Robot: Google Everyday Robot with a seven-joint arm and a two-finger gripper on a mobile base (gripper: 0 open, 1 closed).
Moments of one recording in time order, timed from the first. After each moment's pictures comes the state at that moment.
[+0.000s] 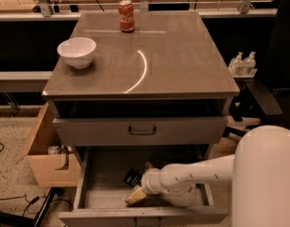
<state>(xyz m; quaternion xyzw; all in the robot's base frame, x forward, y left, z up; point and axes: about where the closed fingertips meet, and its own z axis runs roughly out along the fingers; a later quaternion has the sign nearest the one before) 0.536 0.027 0.366 -0.48 0.80 0.16 0.32</state>
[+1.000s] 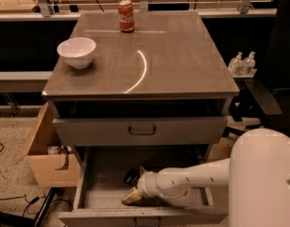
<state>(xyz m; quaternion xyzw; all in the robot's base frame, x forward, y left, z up) 0.526 0.048 0.343 -0.48 0.79 0.18 0.32</state>
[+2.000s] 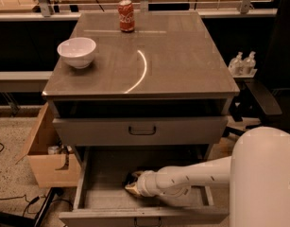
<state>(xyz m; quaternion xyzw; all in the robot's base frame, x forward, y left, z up) 0.526 0.048 0.355 -0.48 0.79 0.18 0.32</state>
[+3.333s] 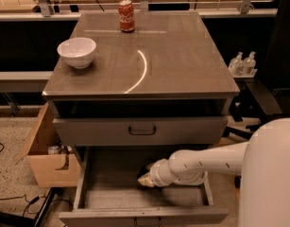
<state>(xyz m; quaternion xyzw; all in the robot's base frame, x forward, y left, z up) 0.527 -0.001 0.416 -0.47 0.82 0.18 0.27</state>
